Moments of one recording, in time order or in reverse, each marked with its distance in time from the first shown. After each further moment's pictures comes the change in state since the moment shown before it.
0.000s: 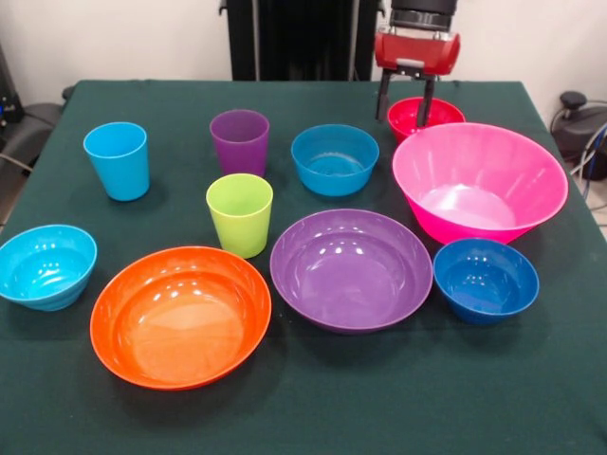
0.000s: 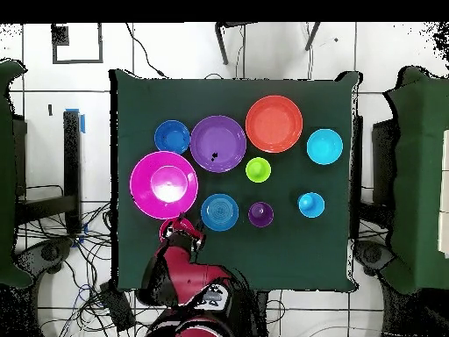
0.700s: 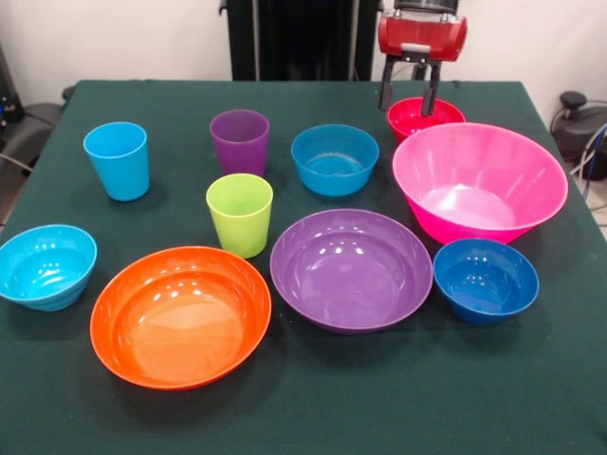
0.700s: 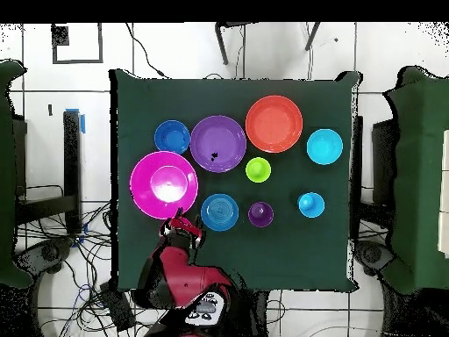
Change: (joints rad) arm 0.031 -0.052 -0.033 0.000 0.000 -0.010 0.000
